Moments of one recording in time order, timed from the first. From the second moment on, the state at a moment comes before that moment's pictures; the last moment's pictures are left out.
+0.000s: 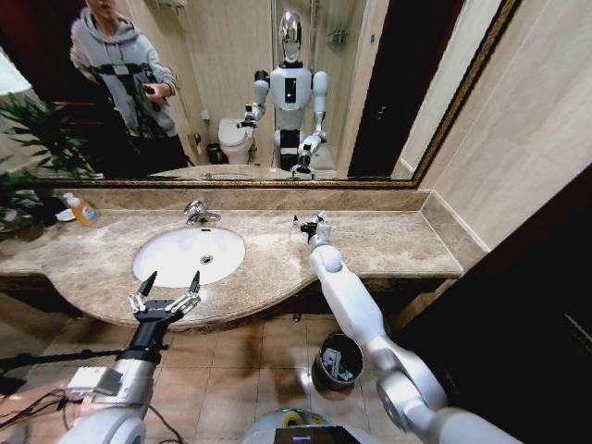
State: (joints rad) left arm 1.84 -1.36 -0.82 -2.47 -0.37 0.04 0.05; right arm -0.44 1.56 0.17 1.05 0.27 -0.19 0.24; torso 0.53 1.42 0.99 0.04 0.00
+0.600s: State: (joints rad) left arm 1.84 -1.36 -0.82 -2.47 -0.37 0.04 0.05; right arm -0.42 1.55 0.22 0.93 0.21 -0.16 0.25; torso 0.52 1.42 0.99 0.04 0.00
